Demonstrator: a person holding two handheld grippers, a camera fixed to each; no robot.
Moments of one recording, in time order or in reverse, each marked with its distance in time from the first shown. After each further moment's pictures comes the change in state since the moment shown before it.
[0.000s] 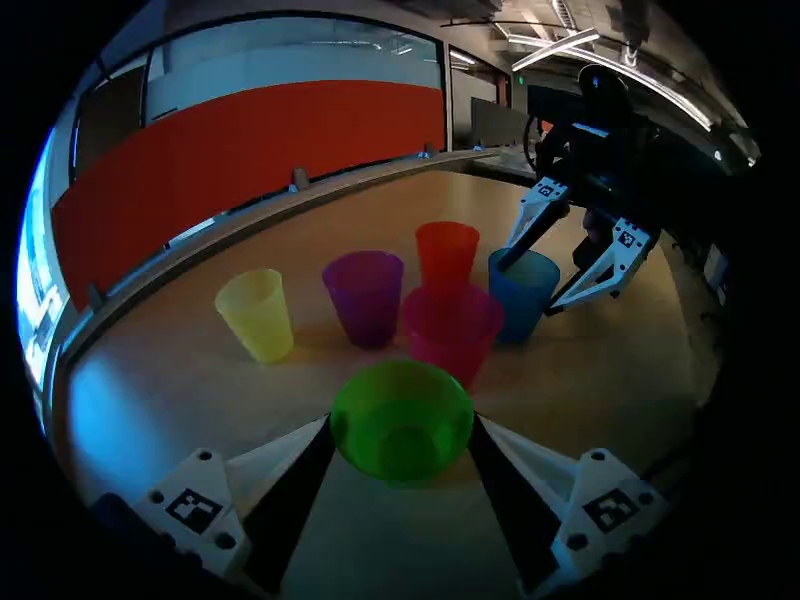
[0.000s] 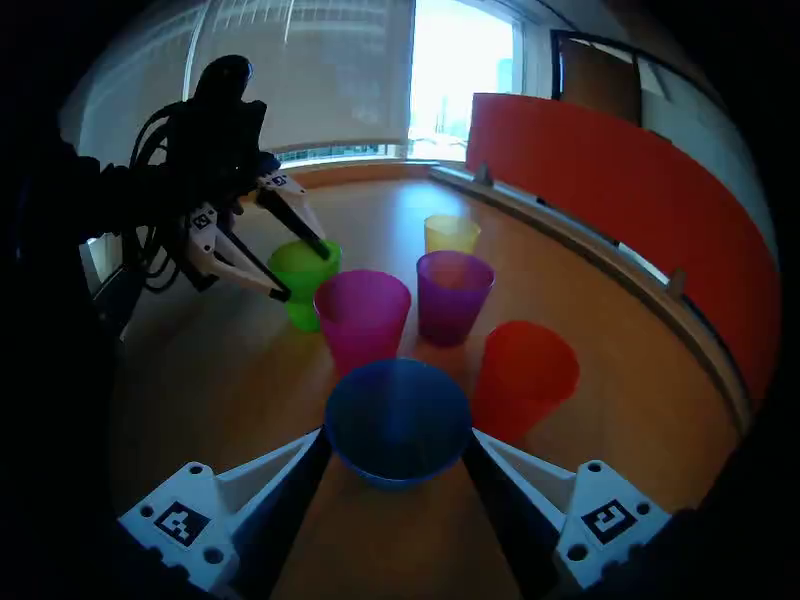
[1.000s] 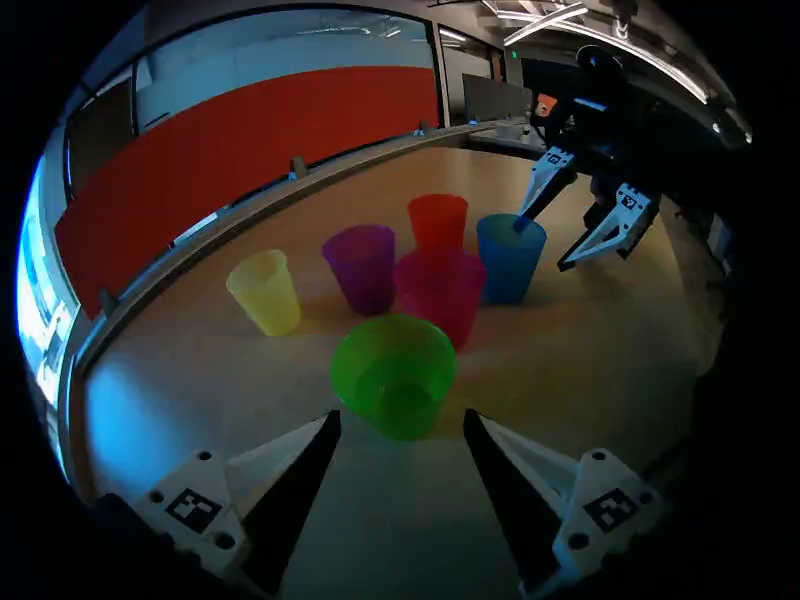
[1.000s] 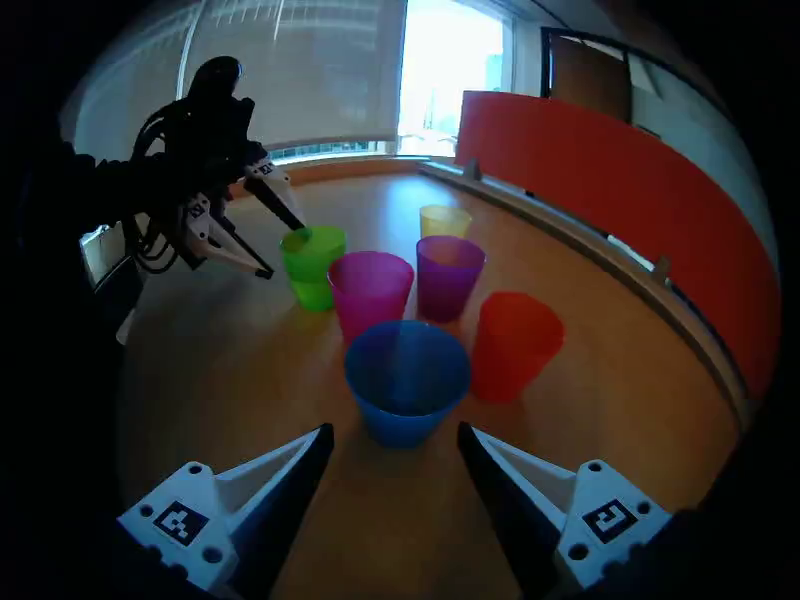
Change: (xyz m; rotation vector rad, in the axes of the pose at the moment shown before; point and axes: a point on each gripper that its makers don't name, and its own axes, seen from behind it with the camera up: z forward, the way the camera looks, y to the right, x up) left arm -0.023 0.001 -0.031 0.038 -0.076 0.066; right arm -0.022 -0.010 -0.032 -0.043 -0.014 0.016
